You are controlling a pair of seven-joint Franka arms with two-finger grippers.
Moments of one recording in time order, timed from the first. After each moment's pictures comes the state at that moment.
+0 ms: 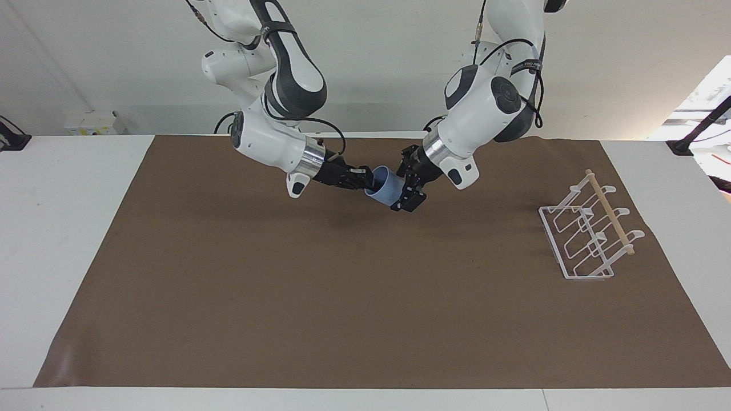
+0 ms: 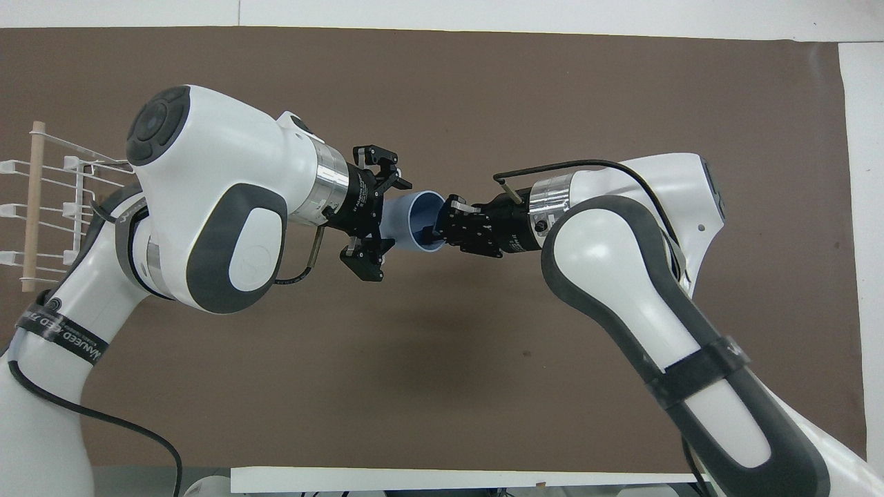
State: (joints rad) left arm -0.57 0.16 -0.03 -1.80 -0.54 2.04 -1.73; right arm 0.54 0.11 -0.11 -2.02 1.13 2.17 0.13
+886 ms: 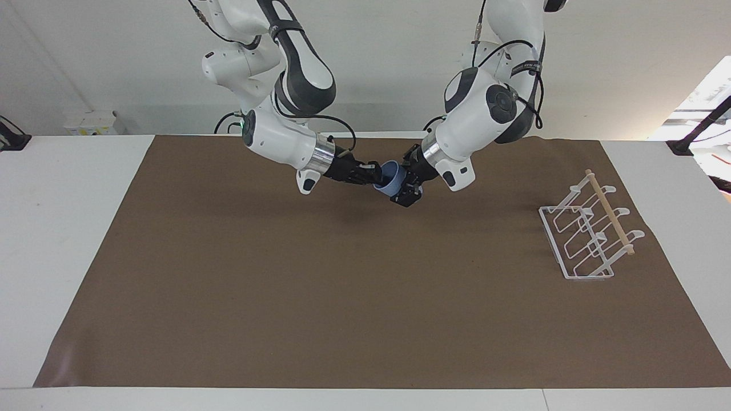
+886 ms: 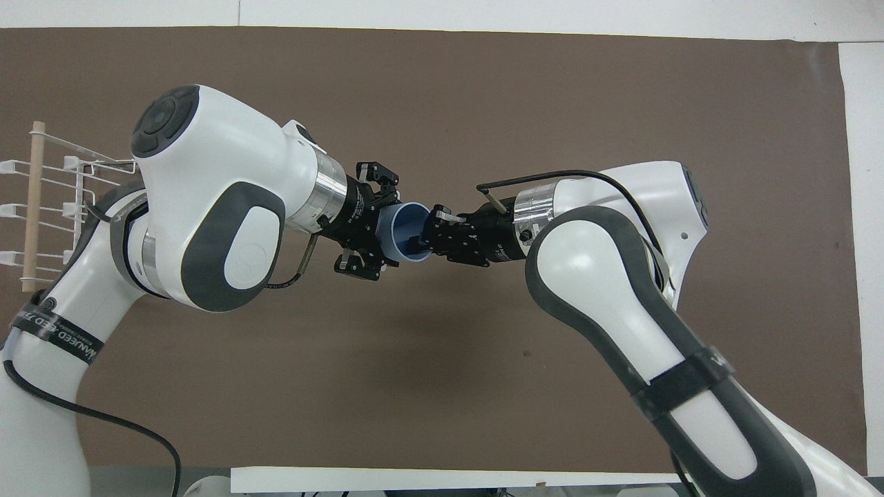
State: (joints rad) left arm -0.57 0.15 -0.02 -1.80 -0.53 1.98 -1.66; right arm 0.56 0.11 -0.10 -2.02 1.14 2.17 0.14
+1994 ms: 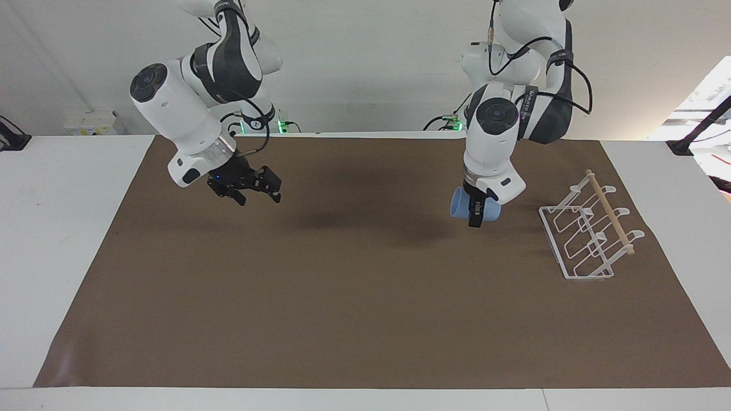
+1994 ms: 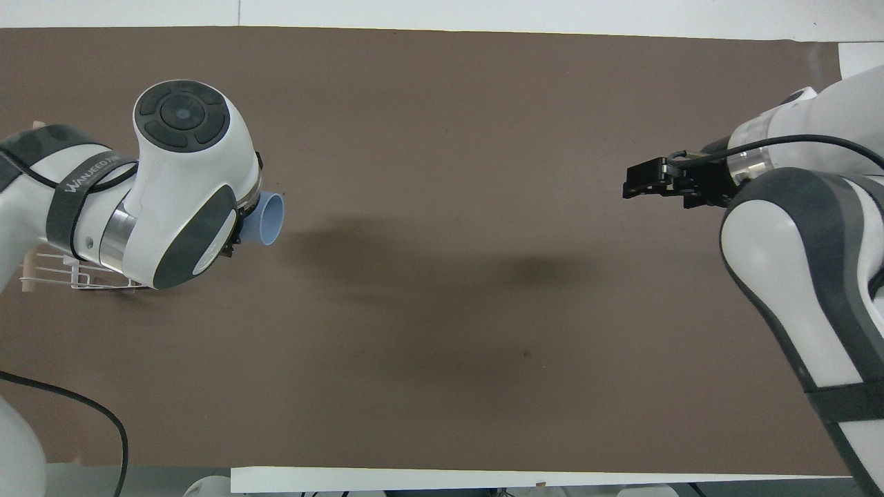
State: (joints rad) left arm -0.46 0.15 0.00 -1.84 0.32 1.77 -1.79; right arm 0.18 -0.01 -0.13 -1.87 0.18 1.85 0.14
